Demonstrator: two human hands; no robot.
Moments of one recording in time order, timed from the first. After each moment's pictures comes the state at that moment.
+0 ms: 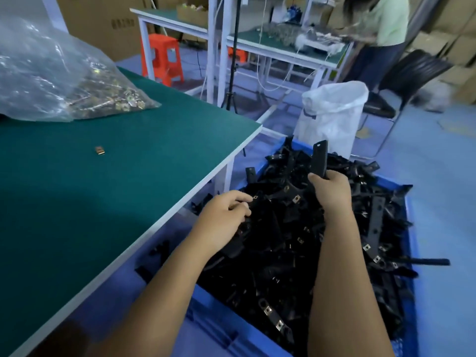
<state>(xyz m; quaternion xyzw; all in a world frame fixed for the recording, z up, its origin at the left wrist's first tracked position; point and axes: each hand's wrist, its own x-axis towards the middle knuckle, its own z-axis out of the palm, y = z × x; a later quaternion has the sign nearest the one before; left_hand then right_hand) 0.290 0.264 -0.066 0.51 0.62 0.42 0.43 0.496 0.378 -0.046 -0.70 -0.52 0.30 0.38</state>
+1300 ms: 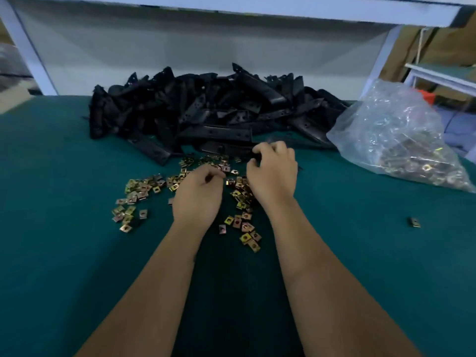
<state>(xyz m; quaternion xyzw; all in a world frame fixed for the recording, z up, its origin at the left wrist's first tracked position) -0.064 0.035 -0.031 0.06 0.85 0.53 -0.01 -0.057 0.175 -0.026 -0.21 -0.91 0.20 0.29</state>
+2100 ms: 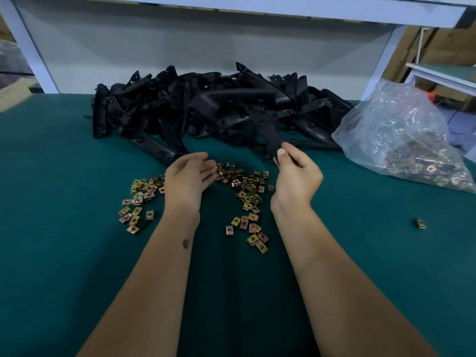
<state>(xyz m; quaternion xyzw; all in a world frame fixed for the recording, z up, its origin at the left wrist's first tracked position) -0.082 0.019 -0.013 -0.06 0.55 0.83 0.06 -0.046 0.163 -0.017 -0.27 -0.47 0.73 0.43</state>
